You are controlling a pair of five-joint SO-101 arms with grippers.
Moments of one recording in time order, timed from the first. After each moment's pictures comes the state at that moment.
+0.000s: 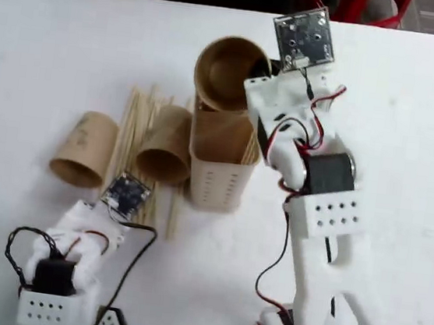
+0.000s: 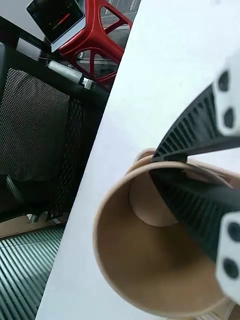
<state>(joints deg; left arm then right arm) -5.8 -104.7 97.1 73.3 -30.7 -16.7 -28.7 14.7 47.2 10.2</state>
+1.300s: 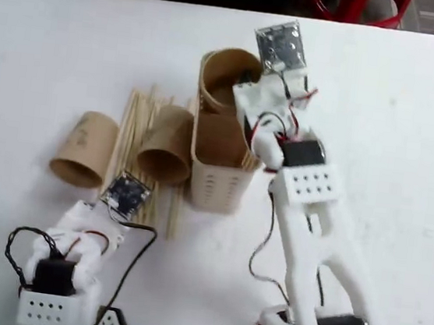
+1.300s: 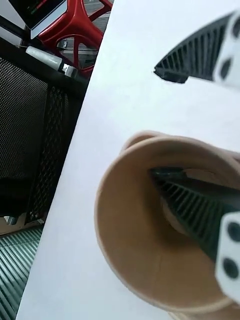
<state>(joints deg) -5.8 -104.7 97.1 73.3 -30.7 -16.5 -20.5 28.7 30.2 9.9</state>
